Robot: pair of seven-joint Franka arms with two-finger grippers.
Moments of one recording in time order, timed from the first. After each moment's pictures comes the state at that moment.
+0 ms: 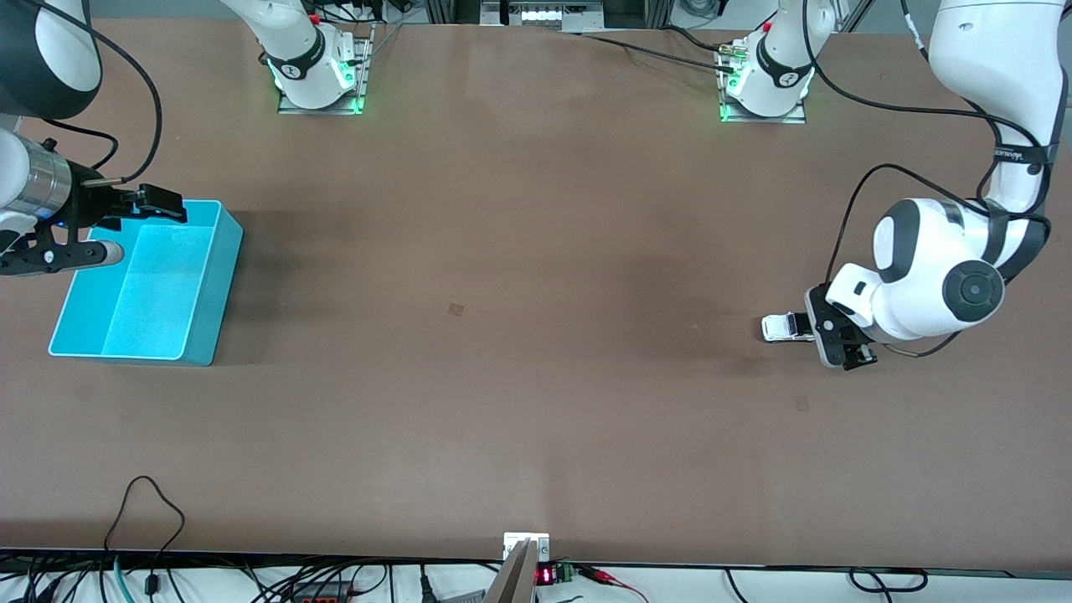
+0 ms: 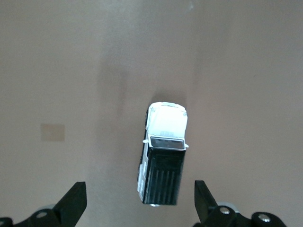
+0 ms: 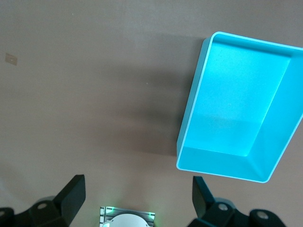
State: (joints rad) left arm 0.06 0.46 -0.08 -1.85 0.04 2.20 1.37; right arm 0.02 0.12 -0.03 -1.63 -0.02 1.52 -0.15
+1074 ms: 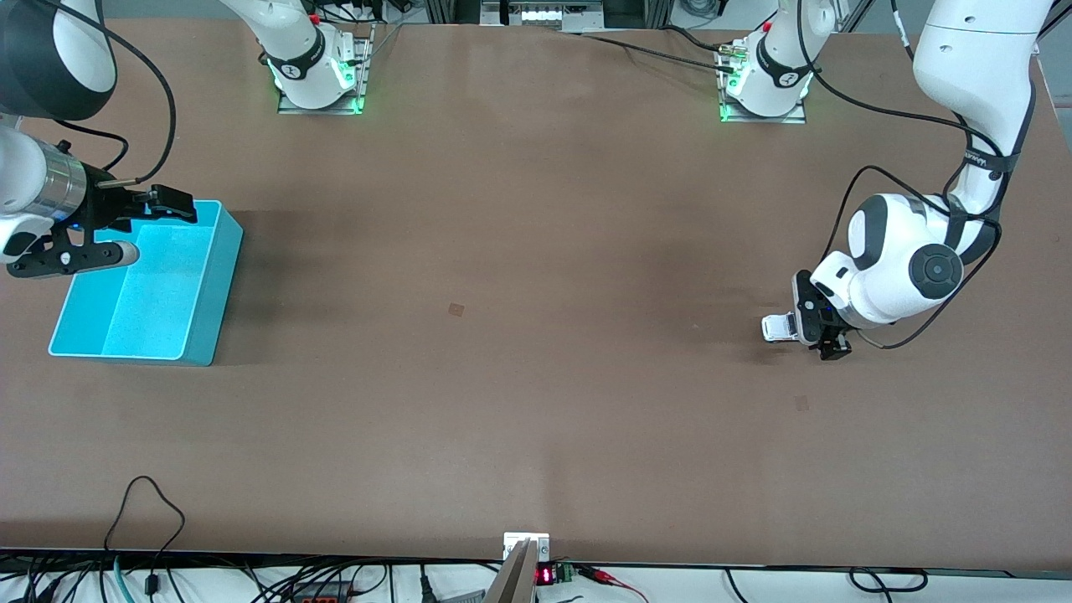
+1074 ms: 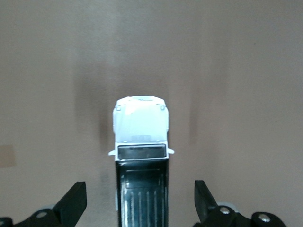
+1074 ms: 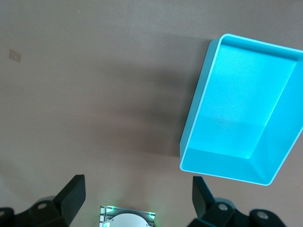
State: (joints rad) left arm 0.08 0.46 -0.07 -2.03 0.04 2.40 1.50; right arm 0.04 0.13 -0.03 -1.63 -0.02 1.52 -0.15
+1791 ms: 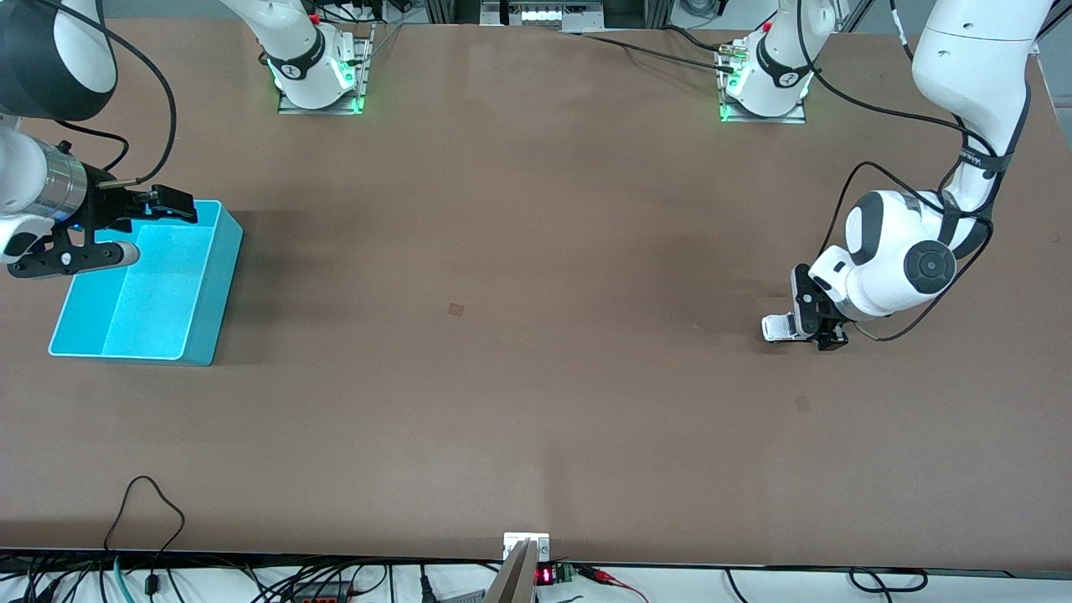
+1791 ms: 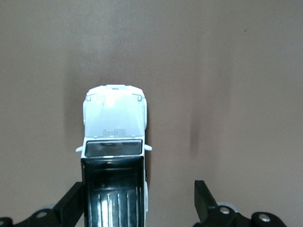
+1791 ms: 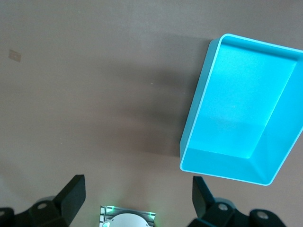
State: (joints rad) left arm 0.10 0.46 -0.07 -2.08 0.04 2.44 1.50; right arm 0.04 0.13 -0.03 -1.63 -0.02 1.52 -0.15
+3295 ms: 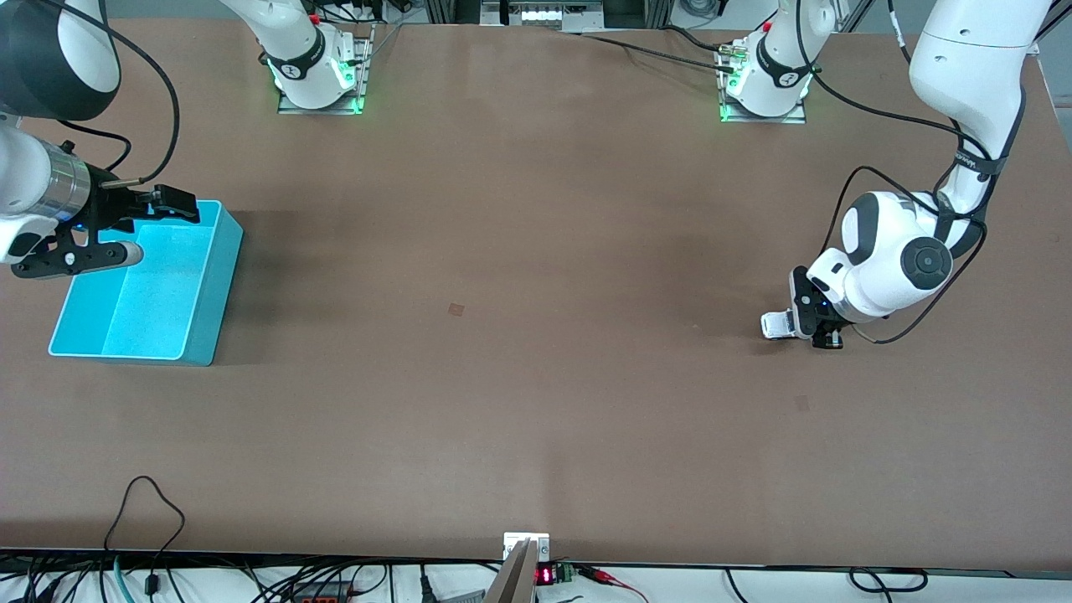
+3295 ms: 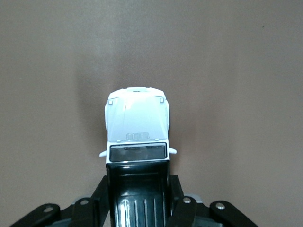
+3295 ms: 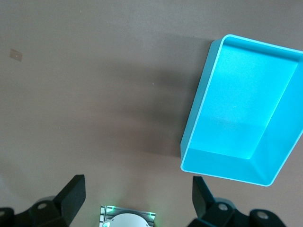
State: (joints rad) left arm 0.10 0.47 -0.08 -2.10 0.05 2.52 1.54; right arm 0.05 0.13 -0.03 -1.63 -0.02 1.52 -0.15
